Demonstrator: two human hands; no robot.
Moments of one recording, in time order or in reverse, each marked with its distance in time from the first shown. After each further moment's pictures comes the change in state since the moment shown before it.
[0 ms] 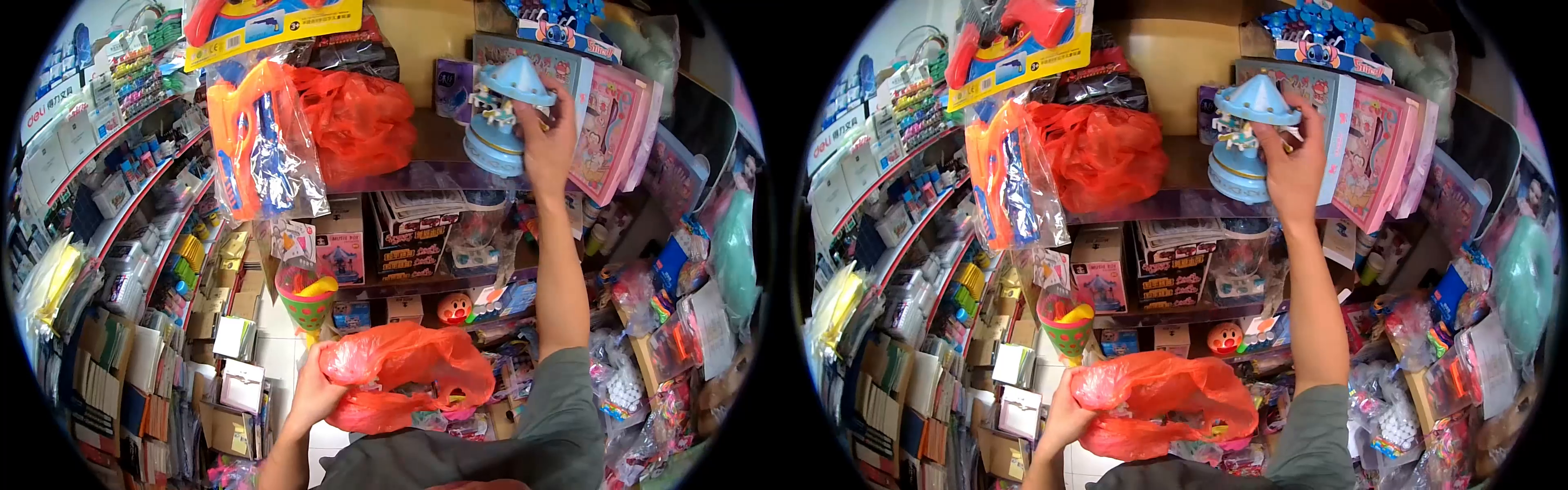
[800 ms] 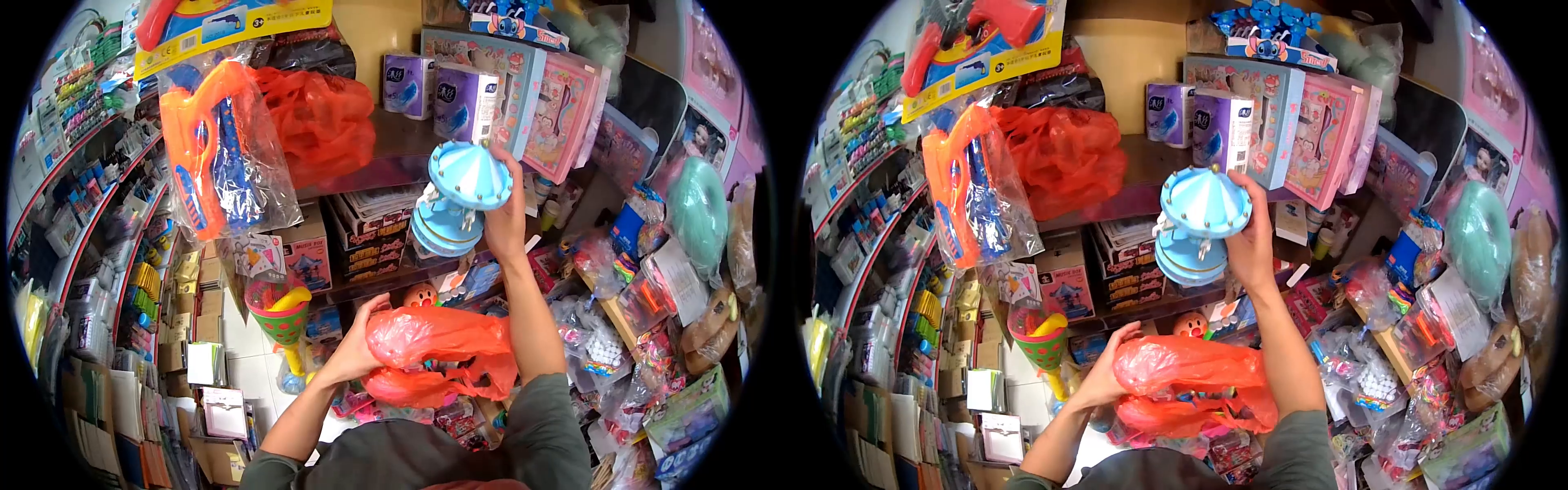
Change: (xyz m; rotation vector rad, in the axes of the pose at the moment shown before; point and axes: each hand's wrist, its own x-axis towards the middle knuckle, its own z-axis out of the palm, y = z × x) left_hand 0.099 -0.012 0.068 -0.426 -0.644 0.224; right_hand -0.108 -0.017 -0.031 -0.067 -0.187 0.167
